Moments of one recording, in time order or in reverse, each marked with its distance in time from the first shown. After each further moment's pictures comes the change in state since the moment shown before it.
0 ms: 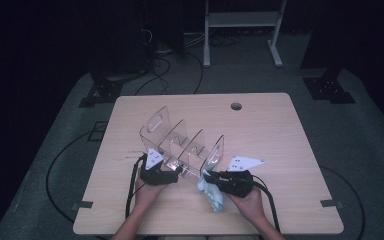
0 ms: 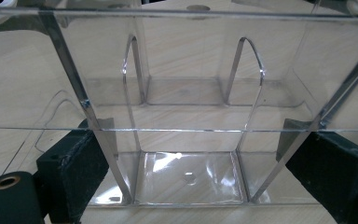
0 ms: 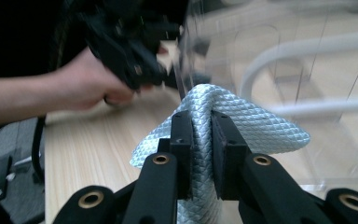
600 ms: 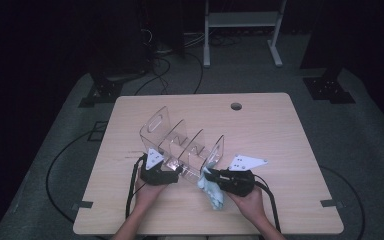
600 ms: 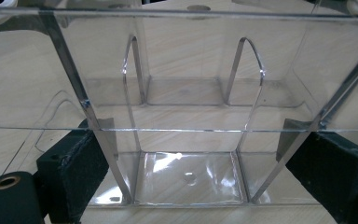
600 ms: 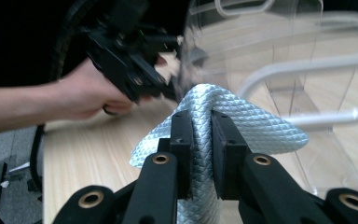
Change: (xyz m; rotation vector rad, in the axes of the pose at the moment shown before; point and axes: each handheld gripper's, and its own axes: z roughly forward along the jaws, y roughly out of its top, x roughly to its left) left arm -0.001 0.000 0.000 0.002 0.002 0.001; right arm 0.000 0.002 -0.003 -0.030 -0.010 -0.005
